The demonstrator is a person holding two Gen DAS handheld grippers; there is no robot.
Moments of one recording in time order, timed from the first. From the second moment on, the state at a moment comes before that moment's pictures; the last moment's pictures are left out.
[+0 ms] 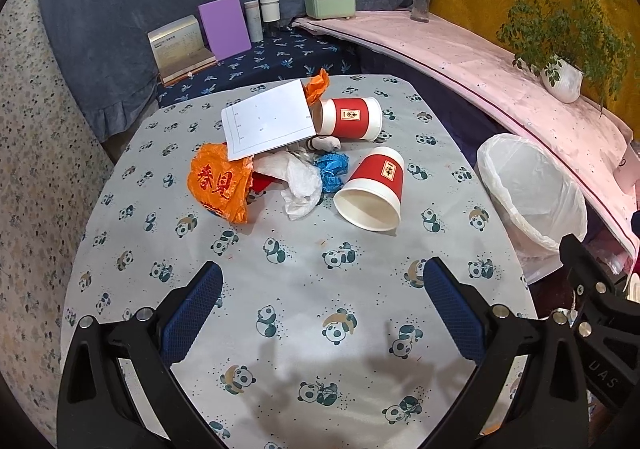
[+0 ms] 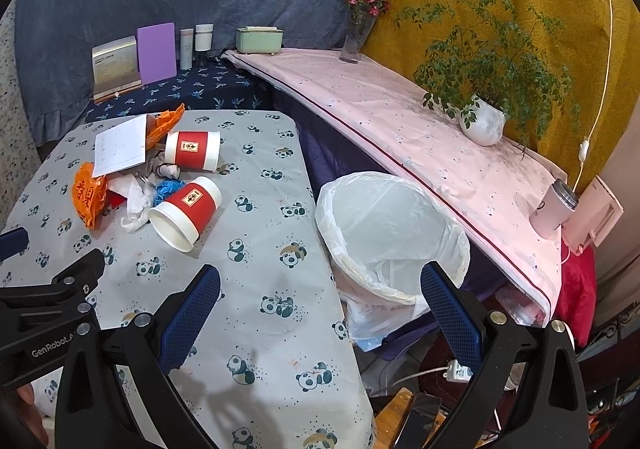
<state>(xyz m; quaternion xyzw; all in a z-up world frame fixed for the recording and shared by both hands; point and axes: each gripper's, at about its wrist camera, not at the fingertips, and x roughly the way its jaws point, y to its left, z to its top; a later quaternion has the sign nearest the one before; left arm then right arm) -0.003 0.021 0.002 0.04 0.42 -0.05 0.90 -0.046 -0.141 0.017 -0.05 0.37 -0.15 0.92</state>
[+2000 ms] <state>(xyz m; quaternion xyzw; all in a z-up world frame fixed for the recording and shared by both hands) 0.073 0.072 -0.032 0.00 0.44 -0.10 0.89 0.066 -0.094 -0.043 0.00 0.39 -0.07 0.92</state>
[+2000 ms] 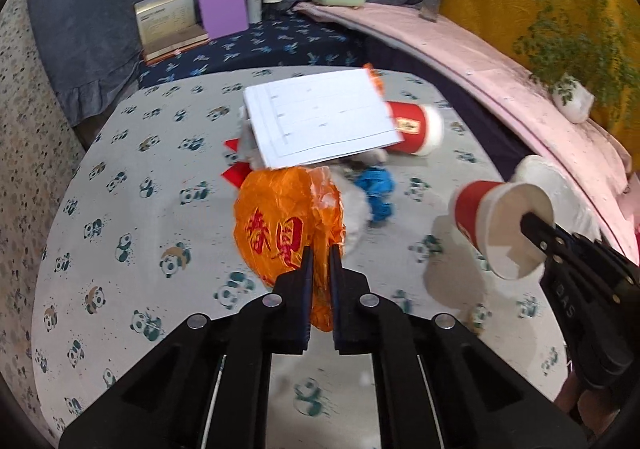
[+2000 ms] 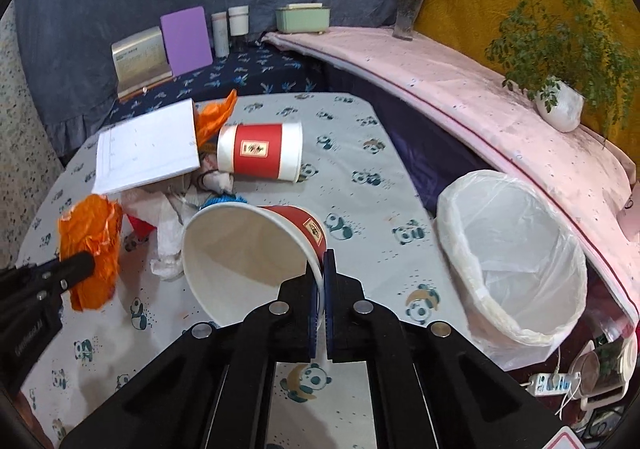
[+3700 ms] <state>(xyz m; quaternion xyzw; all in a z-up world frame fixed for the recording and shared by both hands) 0.088 -0.222 -0.020 0.06 0.42 -0.38 0.82 0.008 -0.340 -0.038 0.12 0.35 -0.31 0.88</state>
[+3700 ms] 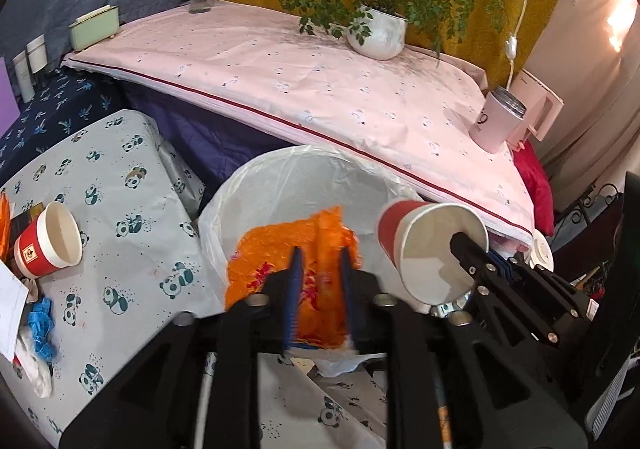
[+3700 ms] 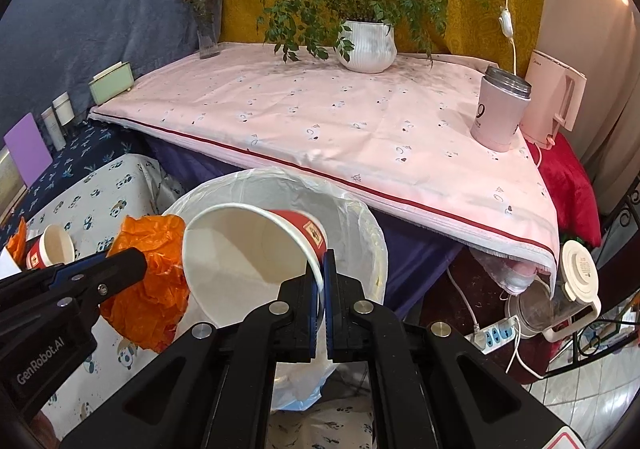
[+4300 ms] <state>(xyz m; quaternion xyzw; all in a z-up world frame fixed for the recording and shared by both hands) 0.114 -0.207 -0.018 0.03 0.43 -0.35 0.83 0.021 -0.338 -0.026 0.12 0.33 -0.31 0.88</state>
